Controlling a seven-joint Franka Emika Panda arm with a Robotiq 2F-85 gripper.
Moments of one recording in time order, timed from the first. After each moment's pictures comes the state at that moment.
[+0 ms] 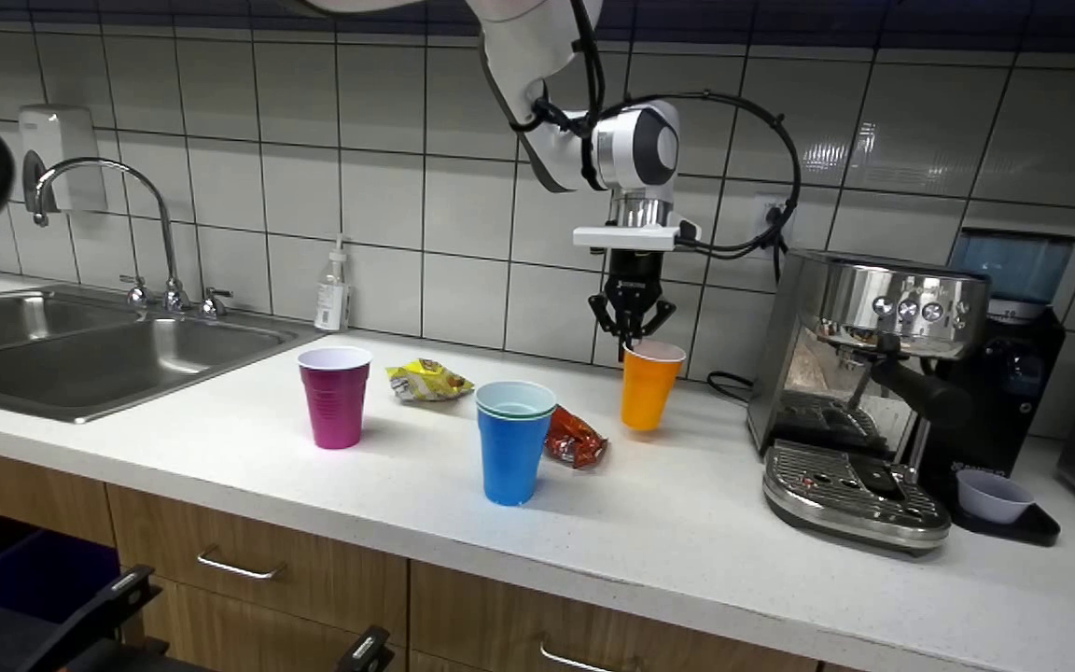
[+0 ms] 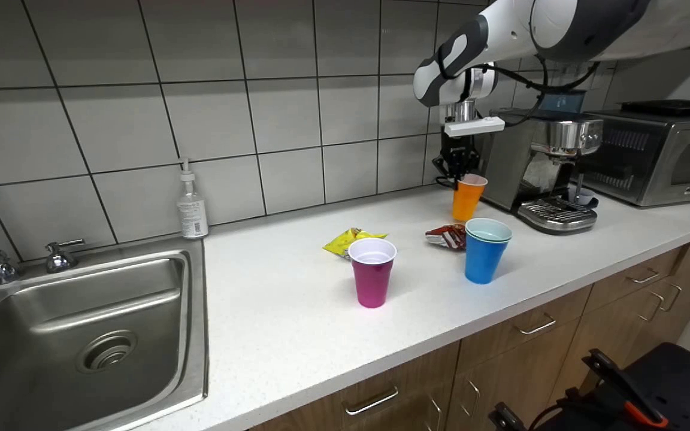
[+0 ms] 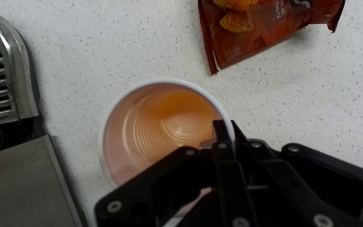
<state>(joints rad) -0.26 0.90 -0.12 -1.12 0.00 1.88 -0.10</state>
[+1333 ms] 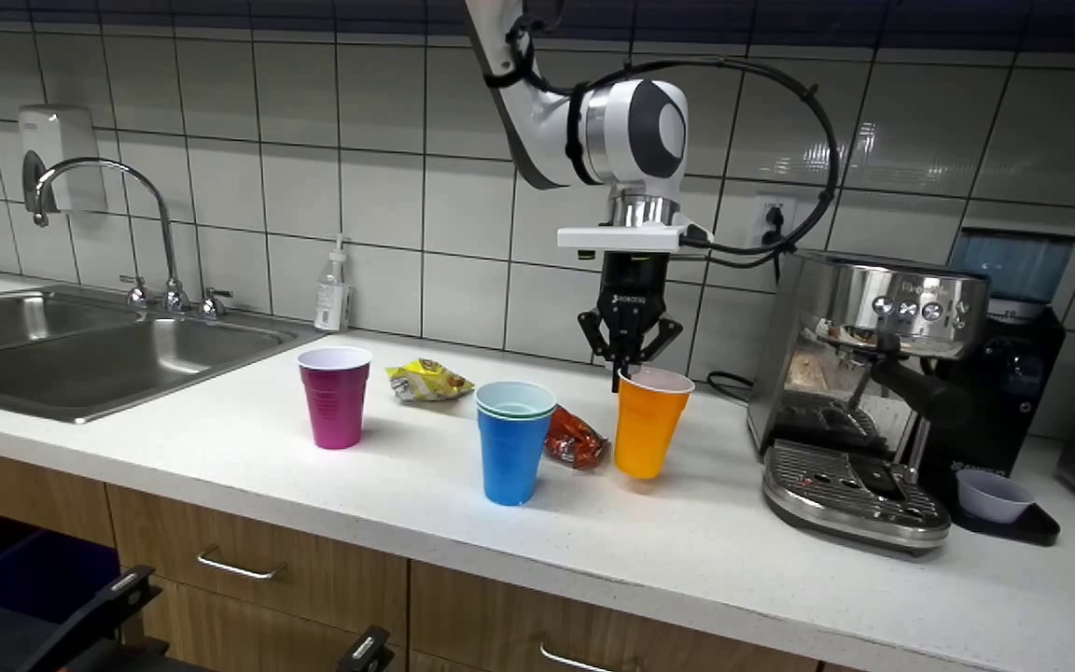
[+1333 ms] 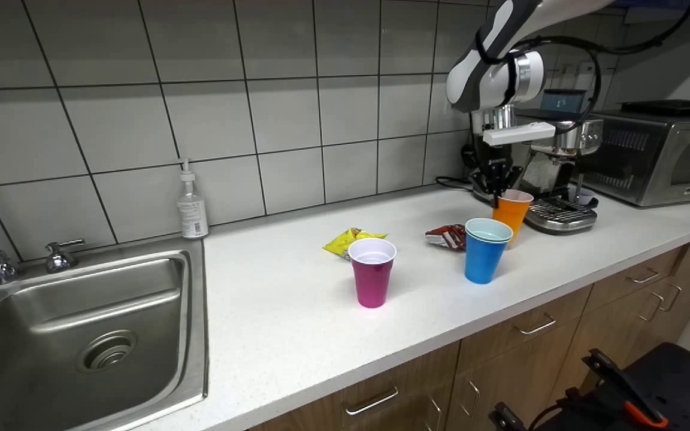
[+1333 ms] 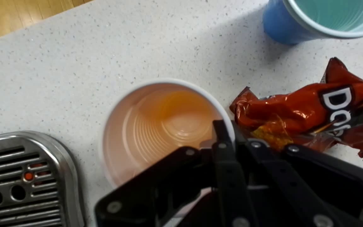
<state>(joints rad) -0.26 0.54 -0.16 -1.75 -0.05 2.07 -0.10</state>
